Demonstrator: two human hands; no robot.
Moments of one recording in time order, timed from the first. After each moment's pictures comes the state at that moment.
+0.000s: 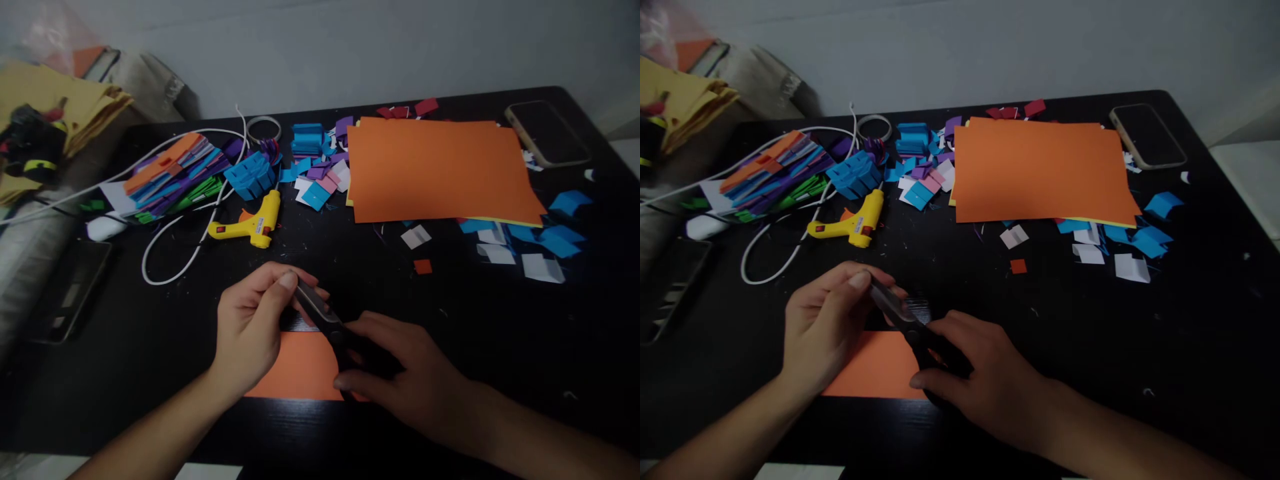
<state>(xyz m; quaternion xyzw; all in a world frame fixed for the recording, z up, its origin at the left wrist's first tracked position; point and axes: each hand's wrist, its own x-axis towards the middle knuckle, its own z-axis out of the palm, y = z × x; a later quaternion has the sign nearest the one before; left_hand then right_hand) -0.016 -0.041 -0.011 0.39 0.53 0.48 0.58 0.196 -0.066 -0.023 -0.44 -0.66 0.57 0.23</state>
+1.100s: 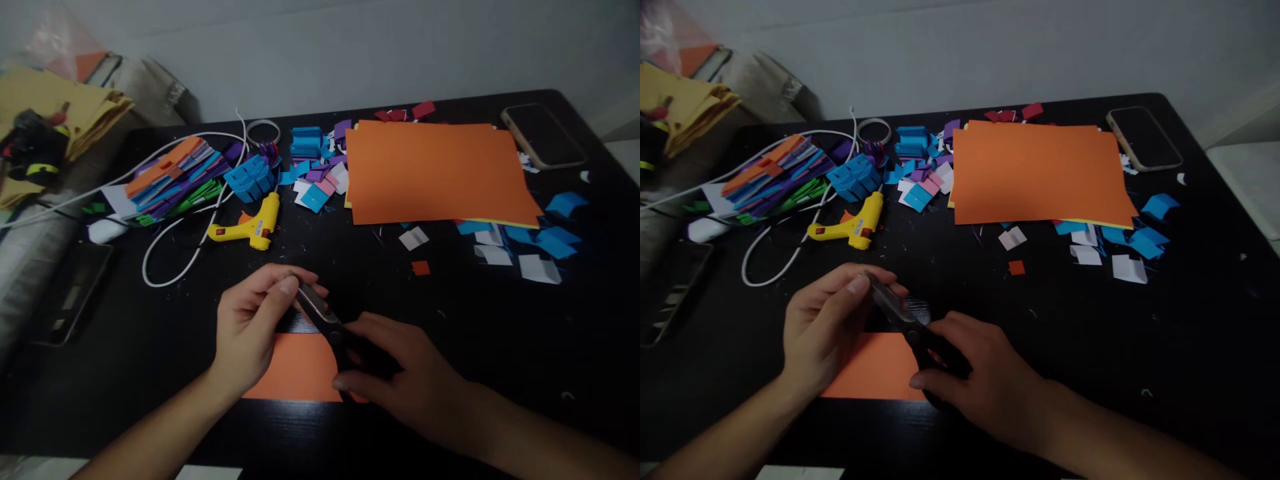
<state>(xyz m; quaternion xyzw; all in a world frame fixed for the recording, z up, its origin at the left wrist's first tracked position) -0.019 -0.042 -0.010 0.42 0.50 0.48 0.58 0.195 -0.063 -0.024 -0.44 -0.66 0.57 0.24</state>
